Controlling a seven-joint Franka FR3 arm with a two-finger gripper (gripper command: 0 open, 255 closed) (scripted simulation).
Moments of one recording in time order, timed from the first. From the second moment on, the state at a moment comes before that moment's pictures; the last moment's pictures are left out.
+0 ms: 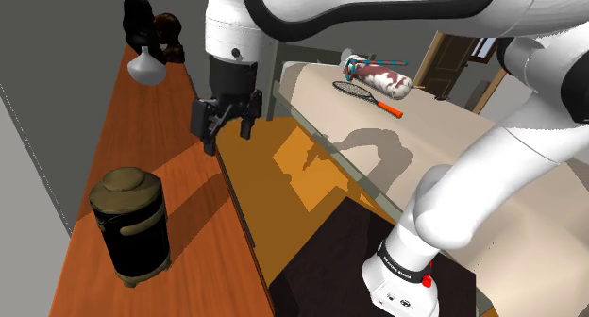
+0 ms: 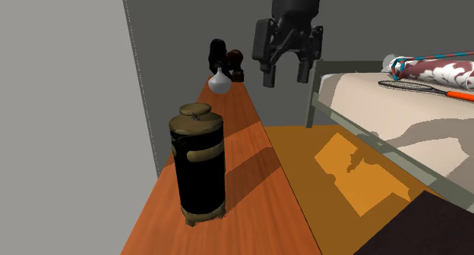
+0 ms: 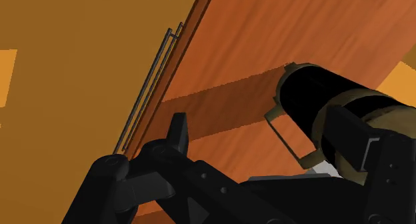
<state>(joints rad) 0.06 -0.26 0.49 -2.02 0.16 1.79 0.43</state>
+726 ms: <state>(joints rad) 0.19 0.21 0.64 -1.56 -0.11 1.74 0.78</state>
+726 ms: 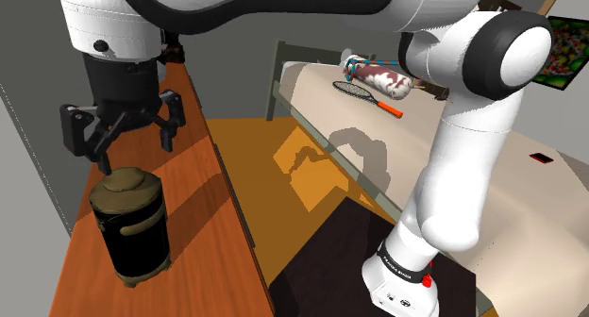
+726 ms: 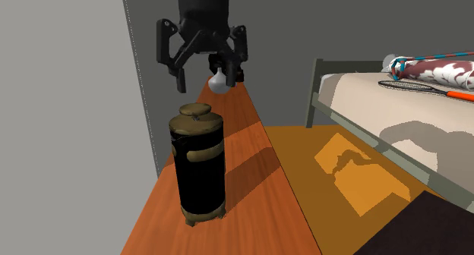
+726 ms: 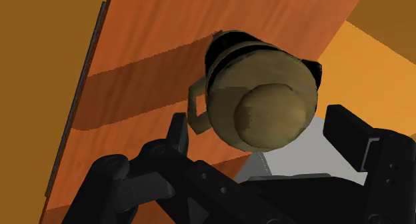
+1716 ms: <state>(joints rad) 0.22 0.29 0.64 -1.57 -0.17 1.81 0.83</state>
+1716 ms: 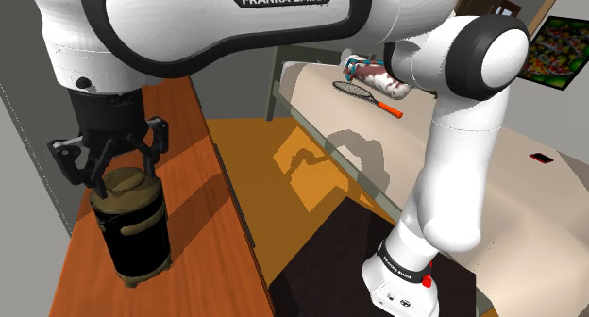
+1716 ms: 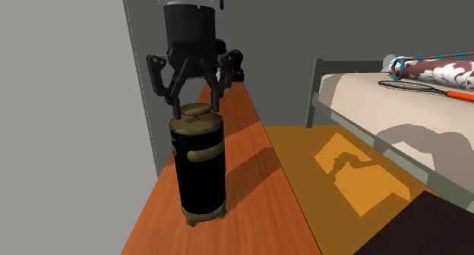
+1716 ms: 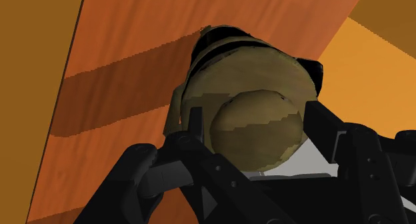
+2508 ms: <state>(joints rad) 0.23 0.29 0.65 -1.49 -0.17 1.73 0.83</state>
